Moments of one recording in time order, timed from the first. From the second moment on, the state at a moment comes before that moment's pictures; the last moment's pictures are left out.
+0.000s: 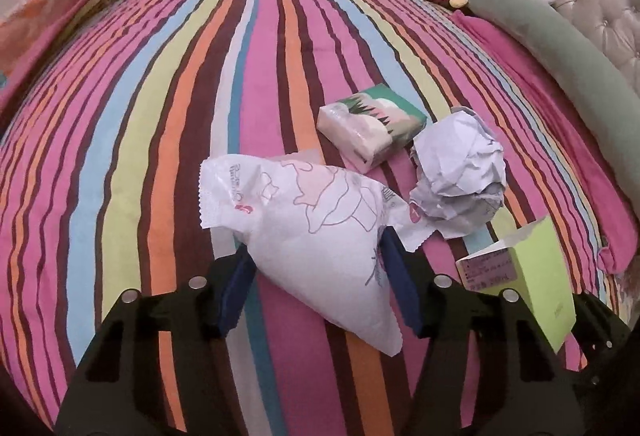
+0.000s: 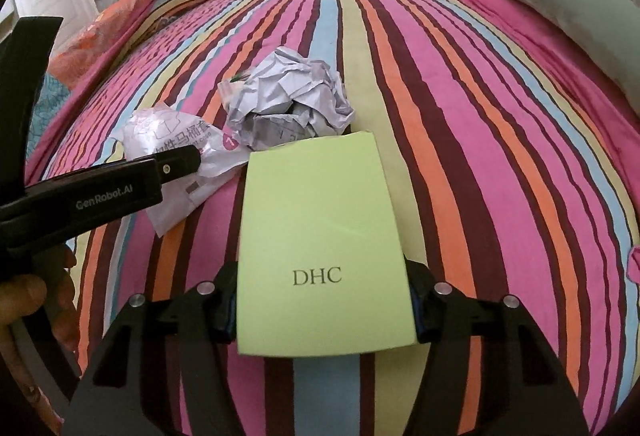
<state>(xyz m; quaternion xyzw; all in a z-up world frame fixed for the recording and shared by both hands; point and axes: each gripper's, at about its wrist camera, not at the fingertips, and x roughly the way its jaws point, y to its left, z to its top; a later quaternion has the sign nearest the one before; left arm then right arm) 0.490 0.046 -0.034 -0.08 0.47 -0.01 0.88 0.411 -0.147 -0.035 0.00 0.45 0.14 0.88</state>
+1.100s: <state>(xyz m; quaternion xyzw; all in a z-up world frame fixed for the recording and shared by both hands) 0.269 0.064 0.025 -0.07 0.43 -0.03 0.90 0.264 -0.182 0.000 0.06 0.45 0.14 0.88</state>
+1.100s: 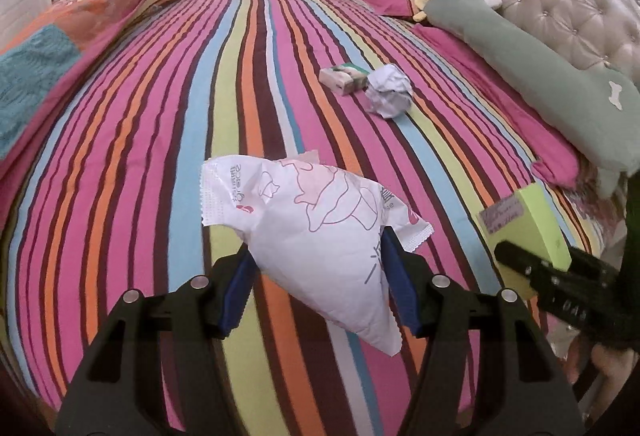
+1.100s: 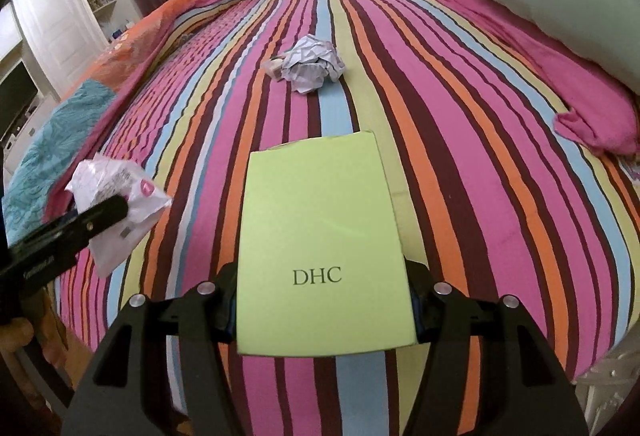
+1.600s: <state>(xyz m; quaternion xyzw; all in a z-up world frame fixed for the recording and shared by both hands) 0.153 0.058 0.028 -0.08 0.42 -0.06 0.90 0.171 -0.189 0.015 0.05 0.42 0.18 0.89</state>
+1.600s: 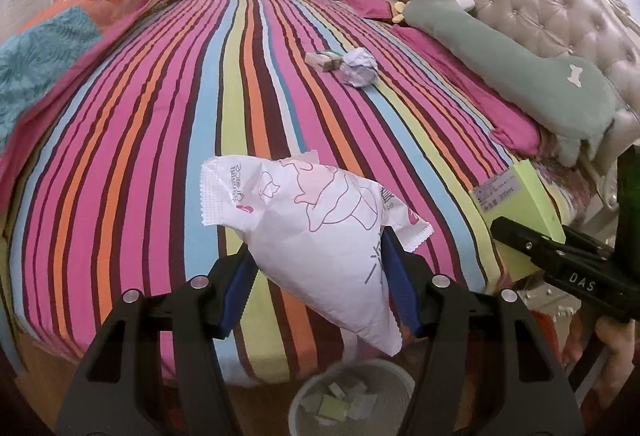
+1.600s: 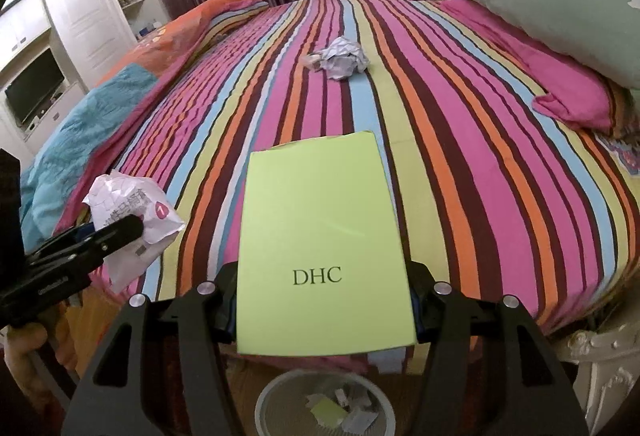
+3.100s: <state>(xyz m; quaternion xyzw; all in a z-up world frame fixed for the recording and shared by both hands) 0.069 -0.025 -0.179 0.00 0.71 -0.11 0.70 0.107 -0.203 -0.198 0.11 0.74 0.11 0.65</state>
